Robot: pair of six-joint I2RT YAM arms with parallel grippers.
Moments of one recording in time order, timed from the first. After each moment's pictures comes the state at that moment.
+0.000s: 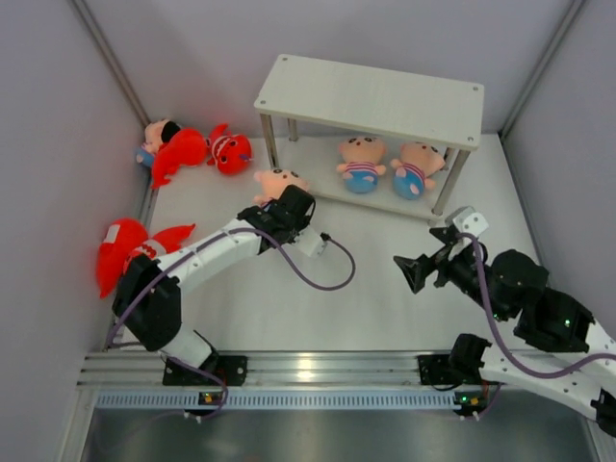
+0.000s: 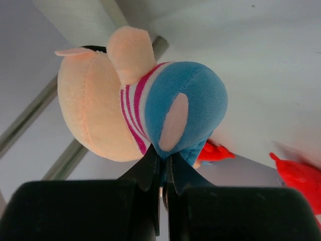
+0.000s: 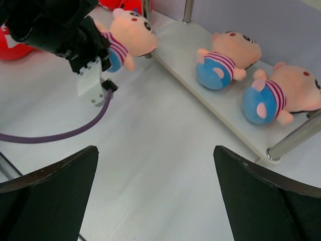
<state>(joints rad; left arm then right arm) -0.72 1.53 1.15 -0.57 -0.42 1.53 1.03 0.53 0.94 -0.58 0.39 -0.01</state>
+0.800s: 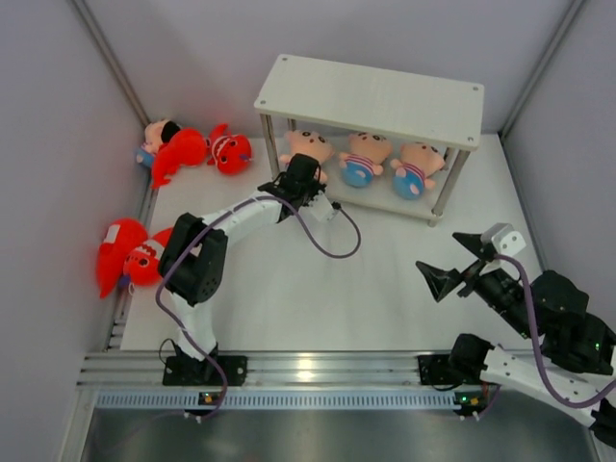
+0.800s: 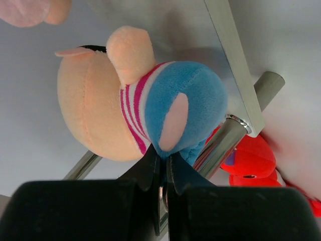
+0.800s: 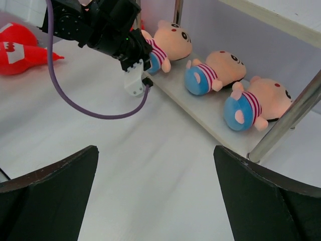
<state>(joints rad) -0.58 1.91 1.40 -0.17 -0.25 1.88 1.03 0.30 0.90 -0.62 0.41 -0.05</state>
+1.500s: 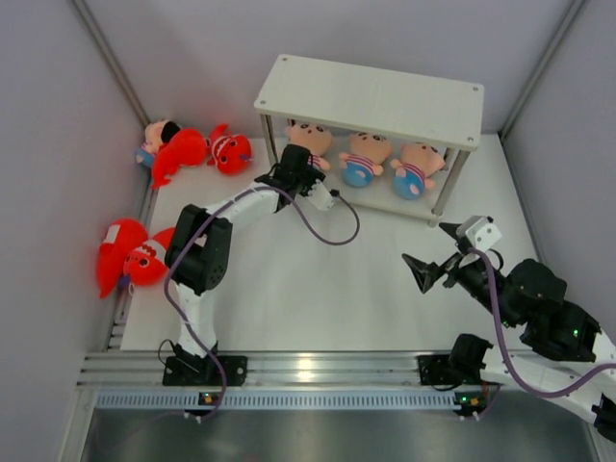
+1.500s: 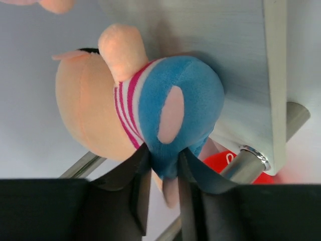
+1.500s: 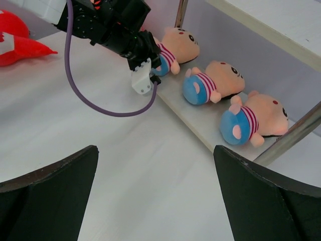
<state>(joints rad) -0.50 2.03 1.52 -0.11 -0.11 1.83 1.03 0.41 0.89 -0.53 0.39 -0.15</state>
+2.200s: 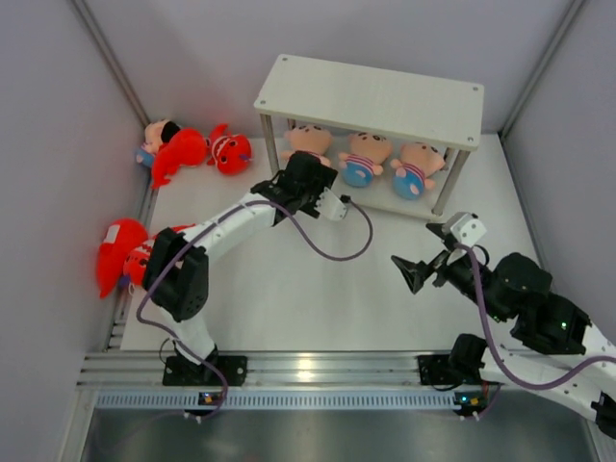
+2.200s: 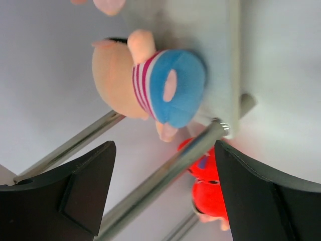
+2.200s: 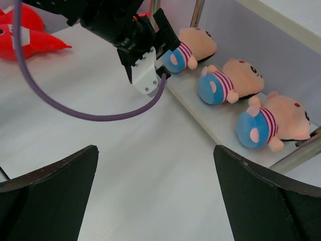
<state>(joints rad) -0.60 1.81 1.42 -0.25 -0.17 1.63 1.03 0.45 0.89 -0.49 0.34 -0.13</state>
